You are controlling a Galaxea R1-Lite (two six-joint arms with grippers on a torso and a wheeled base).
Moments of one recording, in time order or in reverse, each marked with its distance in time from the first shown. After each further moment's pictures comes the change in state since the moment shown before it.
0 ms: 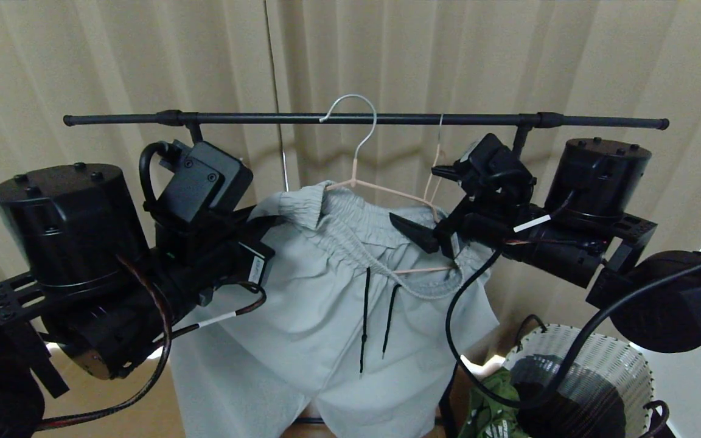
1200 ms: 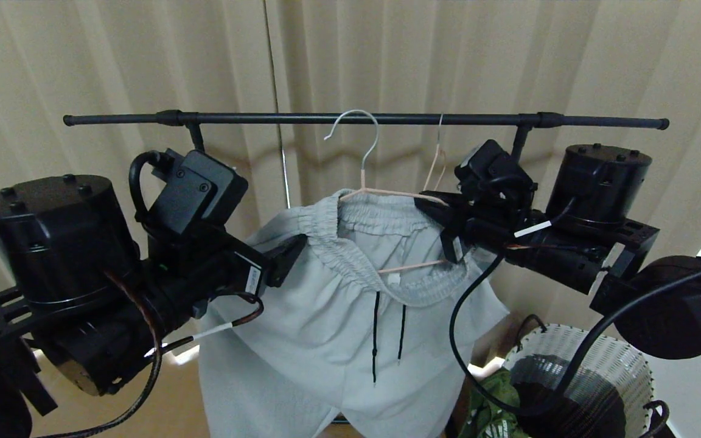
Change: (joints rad) left arm -0.009 -0.022 0.047 -0.016 -0.005 -0.012; right arm -0.004 -0.015 0.029 0.000 -0.072 0.012
